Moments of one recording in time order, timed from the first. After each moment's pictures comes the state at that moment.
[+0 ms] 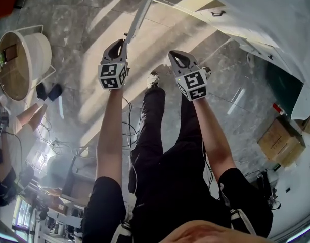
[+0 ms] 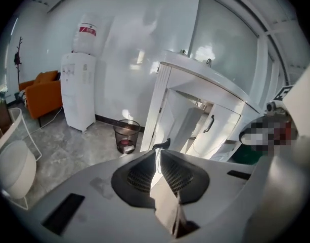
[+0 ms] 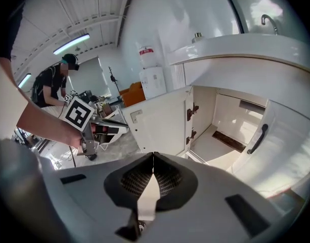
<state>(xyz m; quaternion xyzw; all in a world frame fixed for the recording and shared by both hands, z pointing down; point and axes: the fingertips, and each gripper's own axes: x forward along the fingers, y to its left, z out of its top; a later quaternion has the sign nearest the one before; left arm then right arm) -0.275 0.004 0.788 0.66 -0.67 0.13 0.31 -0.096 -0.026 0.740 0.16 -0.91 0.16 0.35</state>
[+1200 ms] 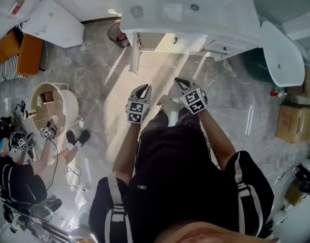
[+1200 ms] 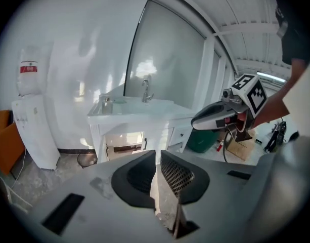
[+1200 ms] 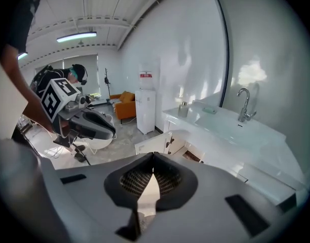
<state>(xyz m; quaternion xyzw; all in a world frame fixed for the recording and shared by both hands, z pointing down) -0.108 0.091 0.502 0.82 -0.50 0.17 0.22 0.002 0.045 0.476 0.27 -0.90 0.06 0.33</state>
